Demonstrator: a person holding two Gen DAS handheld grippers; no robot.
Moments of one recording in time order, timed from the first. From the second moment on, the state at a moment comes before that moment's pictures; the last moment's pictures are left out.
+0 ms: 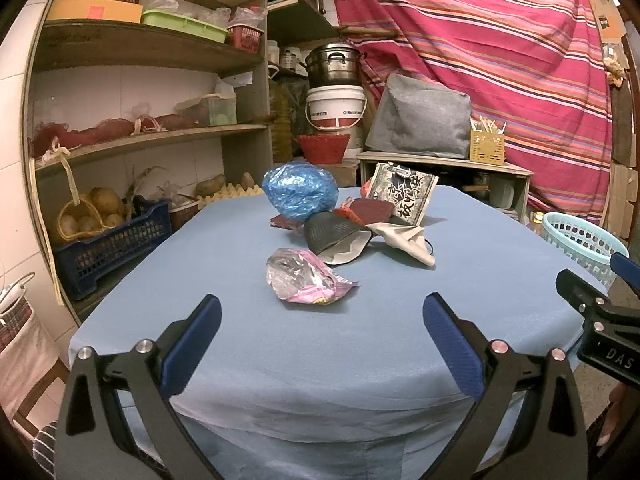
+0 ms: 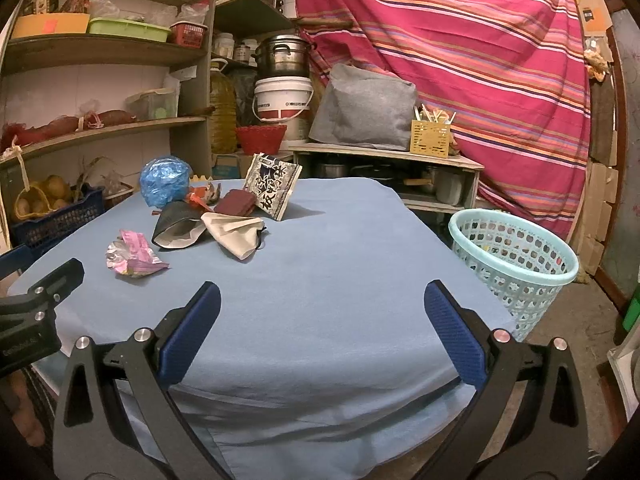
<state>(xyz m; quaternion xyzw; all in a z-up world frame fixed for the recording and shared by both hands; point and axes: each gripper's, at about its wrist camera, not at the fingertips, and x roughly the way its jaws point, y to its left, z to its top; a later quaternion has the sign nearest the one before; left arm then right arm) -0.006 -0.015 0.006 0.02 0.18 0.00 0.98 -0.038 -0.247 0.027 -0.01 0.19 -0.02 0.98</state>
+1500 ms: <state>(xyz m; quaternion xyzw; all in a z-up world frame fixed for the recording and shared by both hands) -0.003 -0.012 0.005 0.02 0.18 0.00 0.98 -0.040 -0.253 0.029 -0.01 0.18 -0.02 0.98</state>
